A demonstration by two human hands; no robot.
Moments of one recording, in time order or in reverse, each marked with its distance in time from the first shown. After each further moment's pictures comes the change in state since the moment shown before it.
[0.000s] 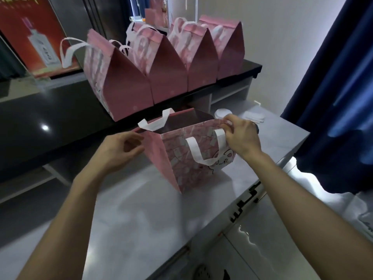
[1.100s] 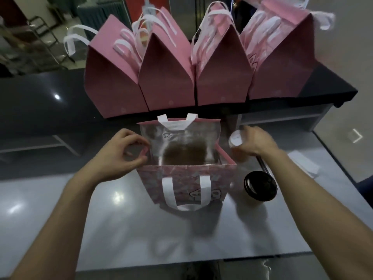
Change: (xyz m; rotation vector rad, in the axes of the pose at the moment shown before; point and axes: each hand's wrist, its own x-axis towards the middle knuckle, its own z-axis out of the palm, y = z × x) left_hand 0.064 0.114 0.084 0.089 0.101 -0.383; right_hand 0.241 0.173 0.133 -0.145 -0.750 -0.208
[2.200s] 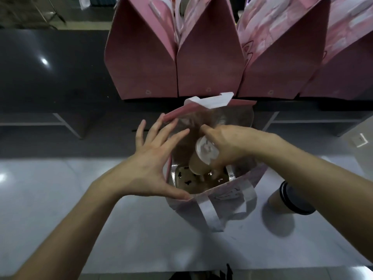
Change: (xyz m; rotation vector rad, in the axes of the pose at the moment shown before) left_hand -0.005 -0.014 0.012 0.203 -0.176 0.189; right_hand -0.031 -0.201 -0.019 -0.316 -0.388 -0.598
